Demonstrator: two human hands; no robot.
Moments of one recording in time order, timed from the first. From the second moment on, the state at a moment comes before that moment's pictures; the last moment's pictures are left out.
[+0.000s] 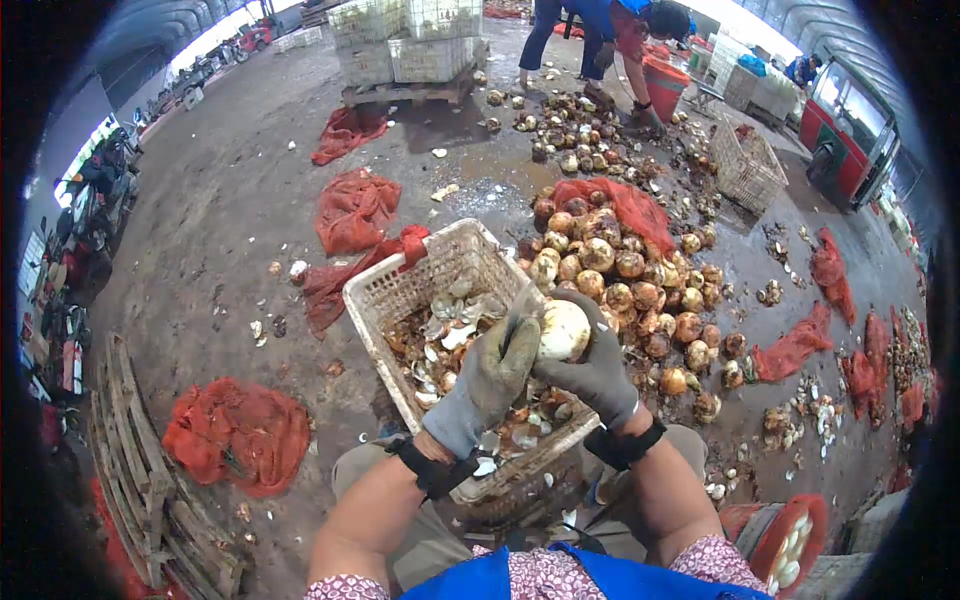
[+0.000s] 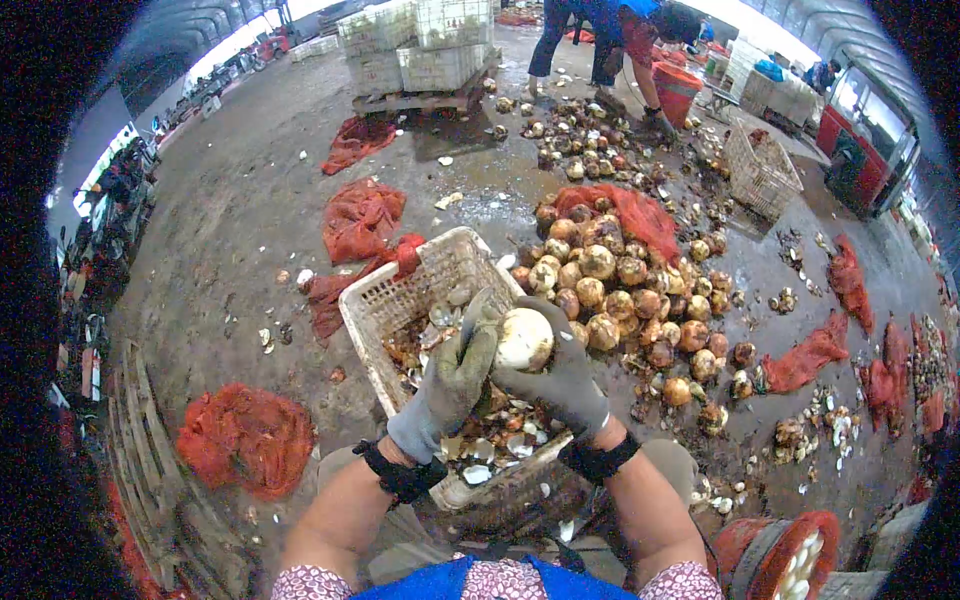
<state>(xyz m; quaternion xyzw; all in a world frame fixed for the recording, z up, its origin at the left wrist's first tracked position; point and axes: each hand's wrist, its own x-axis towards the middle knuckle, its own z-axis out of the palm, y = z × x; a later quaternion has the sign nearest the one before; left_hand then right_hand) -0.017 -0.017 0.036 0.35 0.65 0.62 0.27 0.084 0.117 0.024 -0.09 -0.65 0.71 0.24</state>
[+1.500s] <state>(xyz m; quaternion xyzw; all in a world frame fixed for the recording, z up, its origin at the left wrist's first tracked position) -0.007 -0.026 0.053 0.55 0.83 0.10 0.10 0.108 0.144 0.028 -0.13 -0.78 0.53 0.32</state>
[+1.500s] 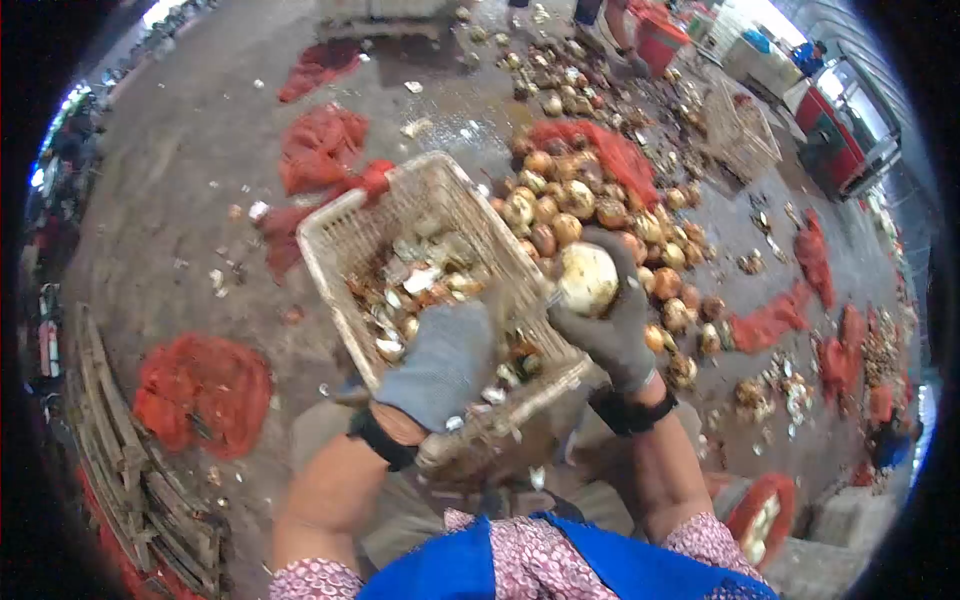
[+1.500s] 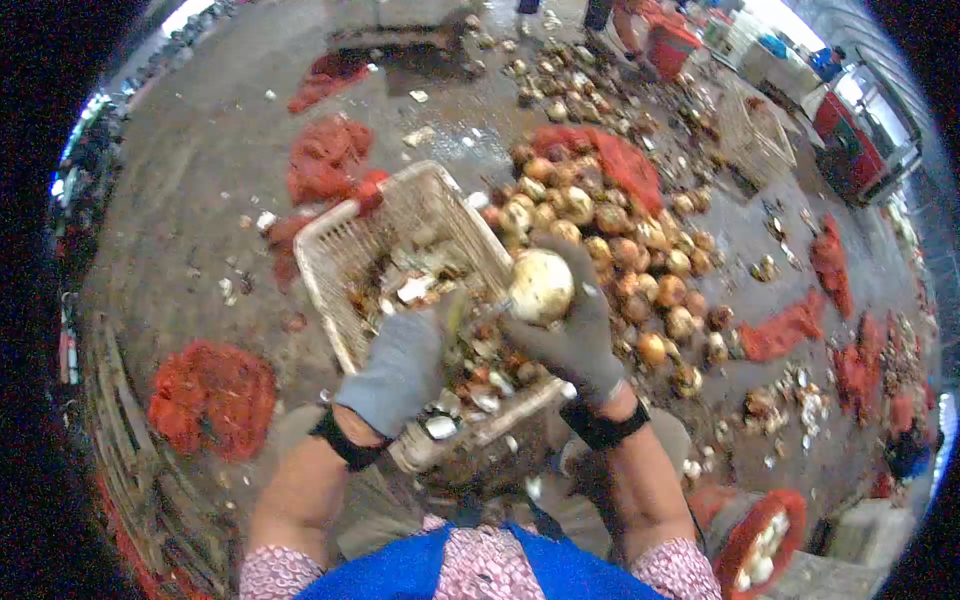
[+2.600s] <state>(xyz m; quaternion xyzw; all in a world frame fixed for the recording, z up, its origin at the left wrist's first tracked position) -0.018 -0.003 0.021 0.57 0.80 0.16 -0.05 0.126 0.131 0.038 -0.10 -0.65 0.69 0.30</state>
